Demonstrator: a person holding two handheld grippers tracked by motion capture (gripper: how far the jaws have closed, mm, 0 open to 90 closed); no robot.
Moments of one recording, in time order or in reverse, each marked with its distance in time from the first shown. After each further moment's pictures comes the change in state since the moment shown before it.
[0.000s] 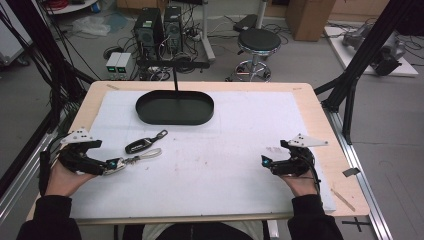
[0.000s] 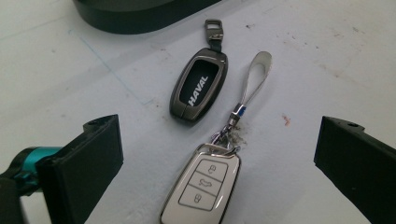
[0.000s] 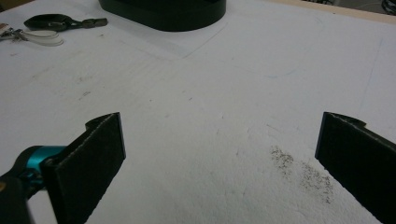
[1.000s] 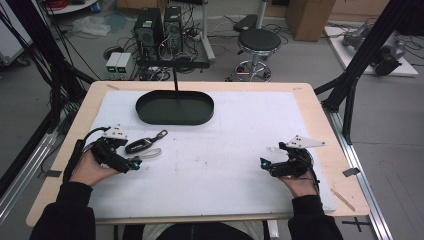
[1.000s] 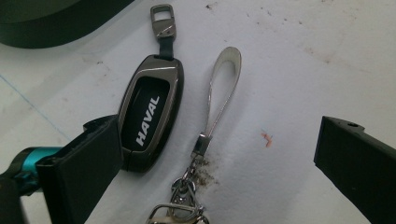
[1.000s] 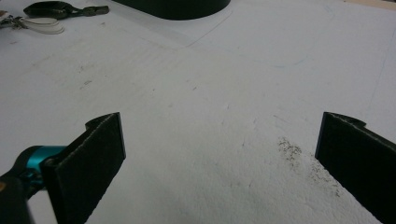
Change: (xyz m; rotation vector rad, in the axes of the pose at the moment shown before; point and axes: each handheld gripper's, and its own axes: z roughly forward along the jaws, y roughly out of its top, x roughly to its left) left arm -0.026 0.033 0.058 0.171 -0.088 0.147; right arm 0.002 -0.003 0.004 0.032 0.013 -0.009
